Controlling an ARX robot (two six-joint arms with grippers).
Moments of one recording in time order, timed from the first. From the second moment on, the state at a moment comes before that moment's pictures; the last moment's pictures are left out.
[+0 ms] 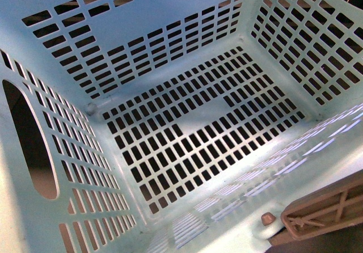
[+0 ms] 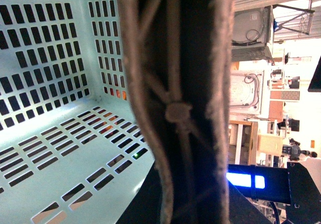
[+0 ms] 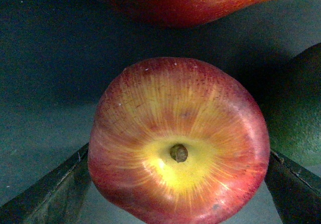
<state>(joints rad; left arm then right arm) -0.71 1.43 1.05 -0.08 0.17 -1.18 -0.25 2.40 0.78 0.48 0.05 -0.28</state>
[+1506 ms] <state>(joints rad) -0.71 1.43 1.05 -0.08 0.18 -1.18 0.22 1.16 0.75 0.17 -0.02 -0.18</state>
